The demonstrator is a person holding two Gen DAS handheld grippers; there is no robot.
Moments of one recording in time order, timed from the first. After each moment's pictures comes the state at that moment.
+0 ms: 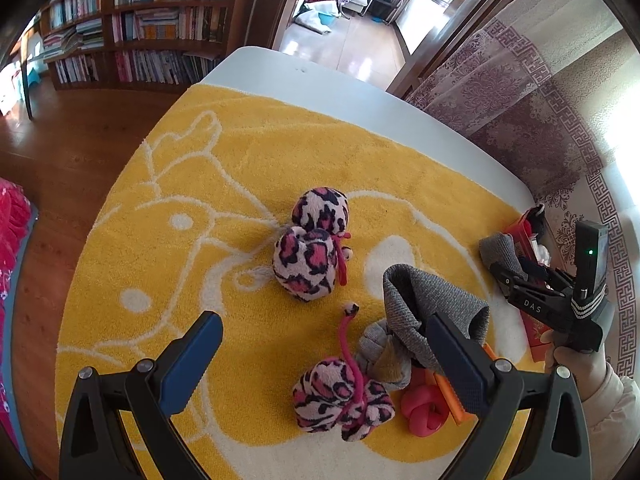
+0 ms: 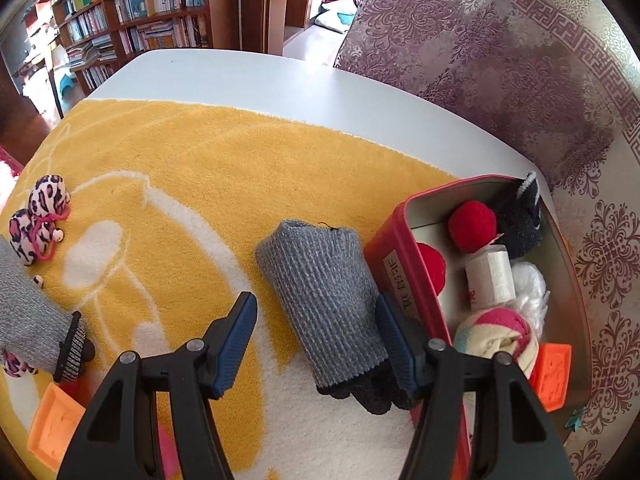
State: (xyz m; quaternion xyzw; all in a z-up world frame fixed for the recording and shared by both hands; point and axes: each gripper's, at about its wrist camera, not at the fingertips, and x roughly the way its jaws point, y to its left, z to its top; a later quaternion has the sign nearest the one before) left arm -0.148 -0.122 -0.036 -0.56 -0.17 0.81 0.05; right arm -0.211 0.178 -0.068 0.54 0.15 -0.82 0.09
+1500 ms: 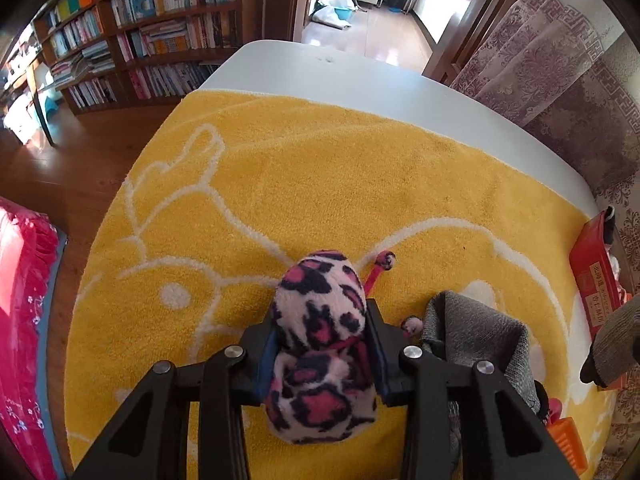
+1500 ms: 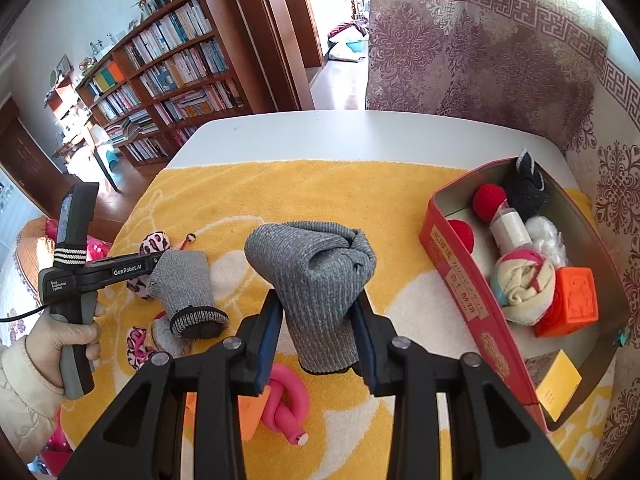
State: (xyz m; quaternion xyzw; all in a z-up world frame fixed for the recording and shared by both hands) left arm -0.195 -0.137 -0.079 -0.56 -0.11 0.82 0.00; right arm -0.146 0.184 0.004 0.50 -0.03 -0.85 0.16
